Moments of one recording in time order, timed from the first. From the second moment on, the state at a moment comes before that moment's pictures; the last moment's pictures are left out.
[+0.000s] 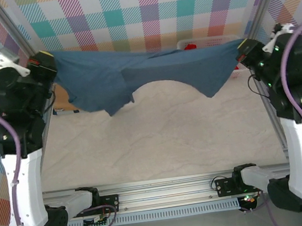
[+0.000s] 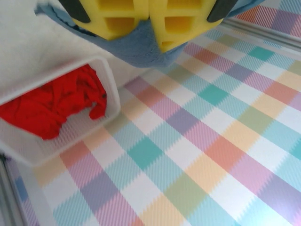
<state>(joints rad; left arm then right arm) -0.15 1.14 1.88 -0.69 -0.14 -0.86 0.11 1.09 1.83 -0.91 0.06 0.71</state>
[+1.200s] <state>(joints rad) -0.12 1.25 1.72 -0.80 0.10 -0.91 0.03 1.16 1.60 -0.91 -0.08 0.78</state>
